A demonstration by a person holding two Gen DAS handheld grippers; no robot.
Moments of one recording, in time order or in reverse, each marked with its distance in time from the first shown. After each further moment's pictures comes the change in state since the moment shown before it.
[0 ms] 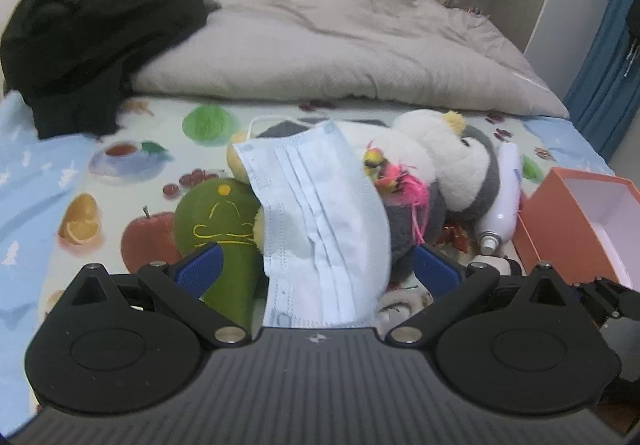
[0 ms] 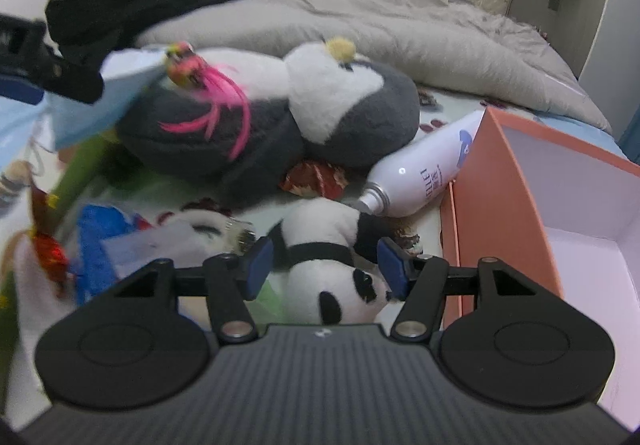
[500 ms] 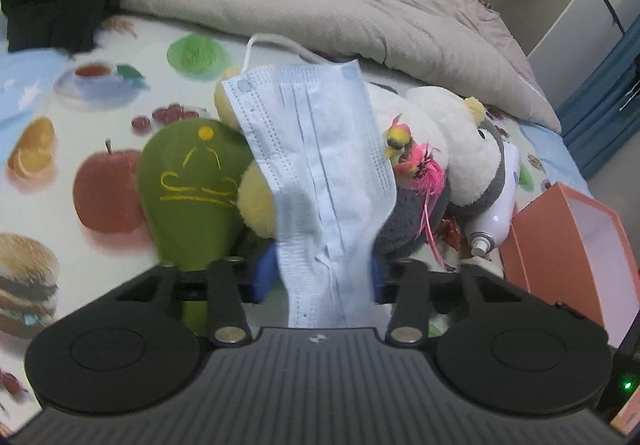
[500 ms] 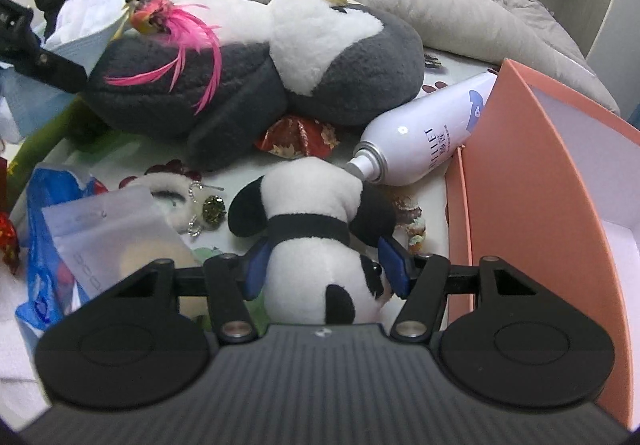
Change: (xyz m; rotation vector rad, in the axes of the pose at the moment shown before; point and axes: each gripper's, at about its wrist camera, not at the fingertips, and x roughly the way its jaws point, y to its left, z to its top) left arm 0.044 0.024 -0.006 -0.181 0.133 -0.121; right arm 0.035 -0.006 -0.011 -0.019 0.082 -0.002
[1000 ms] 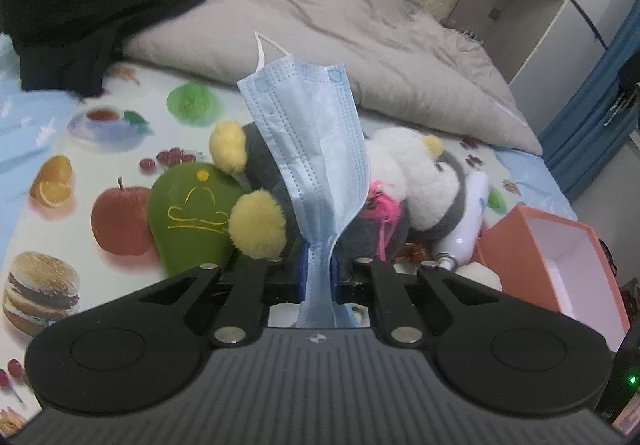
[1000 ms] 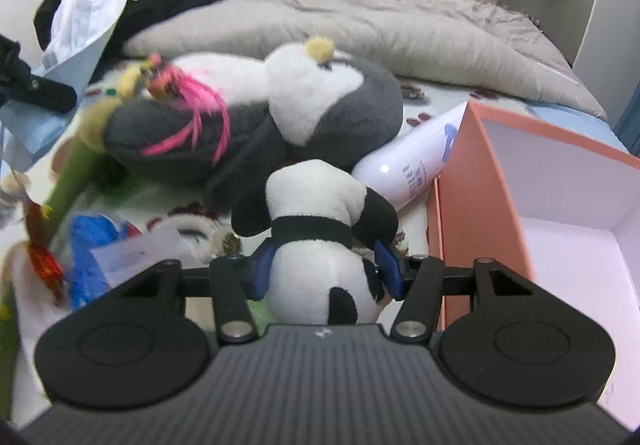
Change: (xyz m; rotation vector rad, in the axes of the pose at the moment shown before) left arm -0.064 -0.024 -0.002 0.038 -0.120 -0.015; right arm -0.051 -0.007 0.014 0.067 -0.082 0.012
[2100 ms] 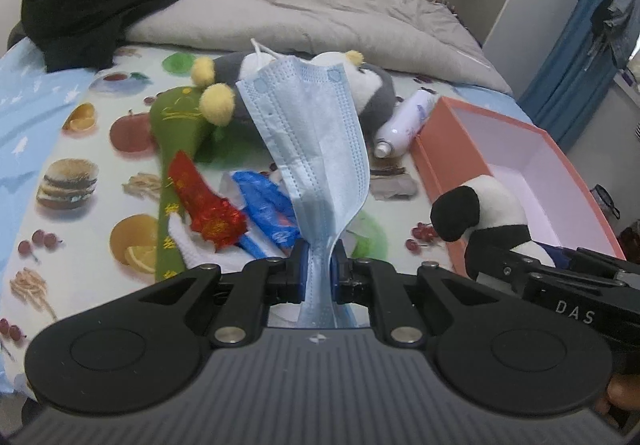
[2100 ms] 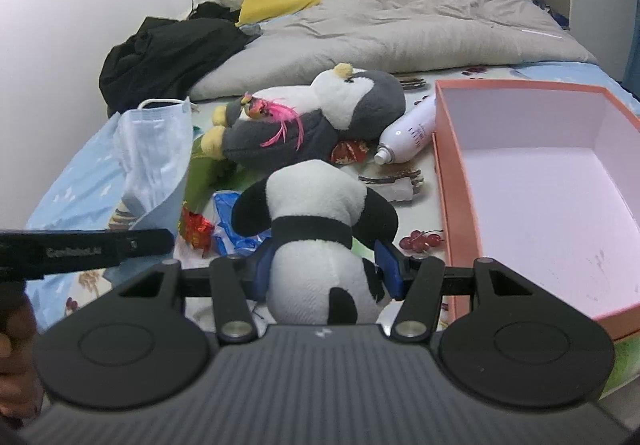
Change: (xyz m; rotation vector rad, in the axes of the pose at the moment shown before) left arm -0.114 -0.079 -0.143 0.127 0.027 0.026; right arm -0.154 -0.009 -0.048 0.207 -0.035 0.161
